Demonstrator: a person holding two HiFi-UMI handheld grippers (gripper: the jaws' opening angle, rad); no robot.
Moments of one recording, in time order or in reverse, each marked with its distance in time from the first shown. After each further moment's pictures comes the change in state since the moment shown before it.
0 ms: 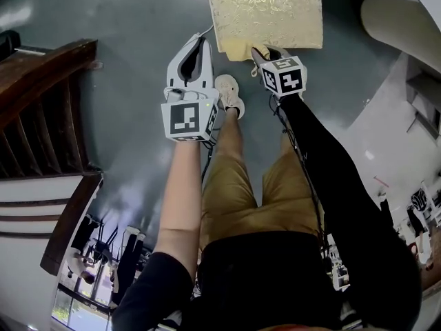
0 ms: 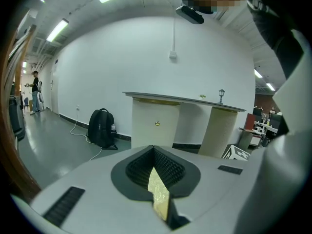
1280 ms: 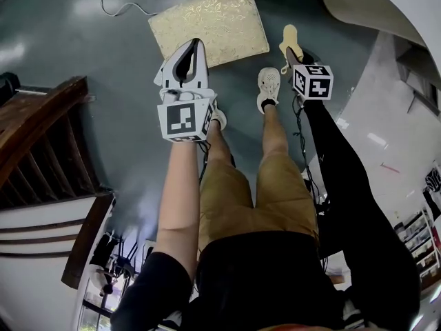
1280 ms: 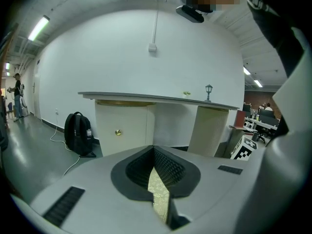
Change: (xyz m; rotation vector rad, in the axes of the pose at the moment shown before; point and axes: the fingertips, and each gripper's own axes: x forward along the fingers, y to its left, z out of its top) left arm 0.100 -0.153 0.043 0.081 0.005 -0.121; right arm -0.171 -0.246 -0.017 0.150 -0.130 -0.308
